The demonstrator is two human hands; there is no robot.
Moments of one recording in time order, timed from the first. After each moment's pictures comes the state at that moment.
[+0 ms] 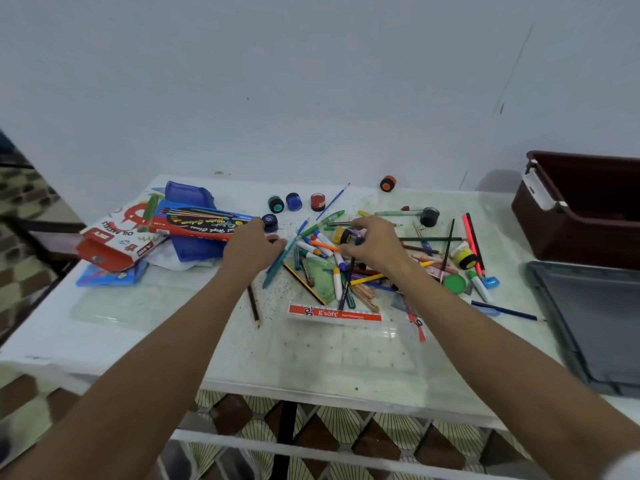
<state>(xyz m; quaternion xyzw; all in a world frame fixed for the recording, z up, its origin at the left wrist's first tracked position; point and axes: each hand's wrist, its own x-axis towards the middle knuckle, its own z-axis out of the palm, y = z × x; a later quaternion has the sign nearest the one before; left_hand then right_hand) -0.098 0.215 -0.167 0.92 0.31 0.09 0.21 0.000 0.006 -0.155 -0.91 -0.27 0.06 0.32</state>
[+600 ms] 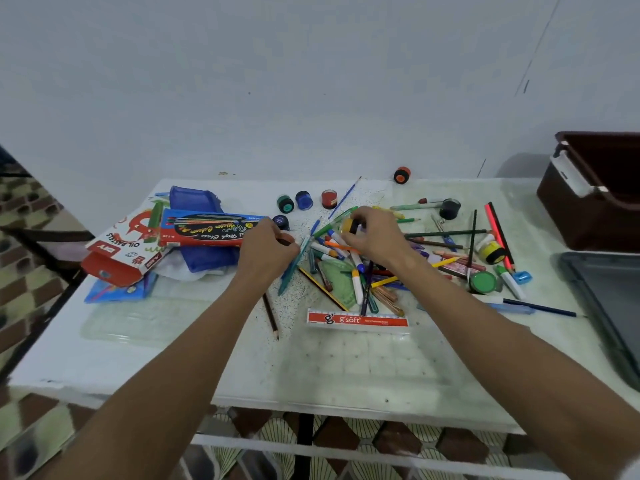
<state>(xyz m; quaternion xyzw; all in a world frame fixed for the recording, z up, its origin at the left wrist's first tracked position) -0.095 0.220 -0.174 0.90 0.28 0.16 0.30 0.018 0.044 -0.179 -0.89 -0.27 0.04 0.37</state>
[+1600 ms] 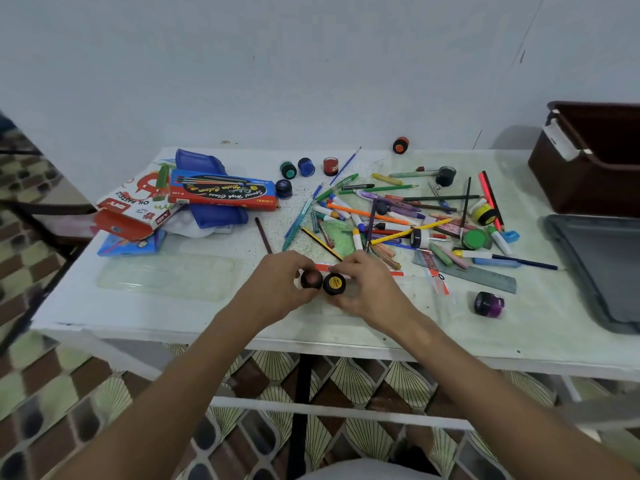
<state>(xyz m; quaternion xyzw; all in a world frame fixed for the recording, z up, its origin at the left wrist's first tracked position) -0.215 0.161 -0.169 0.96 0.08 0.02 0.26 -0.135 0.000 -0.206 -0.87 -0.37 0.05 0.32</state>
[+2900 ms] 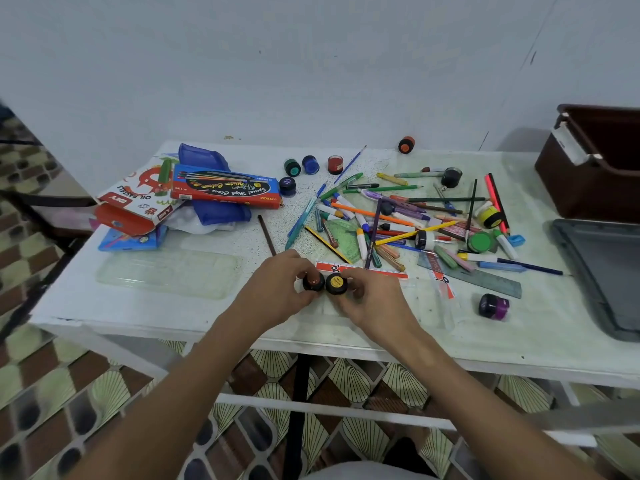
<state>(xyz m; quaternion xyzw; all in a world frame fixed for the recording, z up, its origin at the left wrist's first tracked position) -0.216 0.171 -0.183 0.97 0.07 0.04 0.24 -0.158 -0.006 -0.201 -0.87 -0.30 0.07 0.40</state>
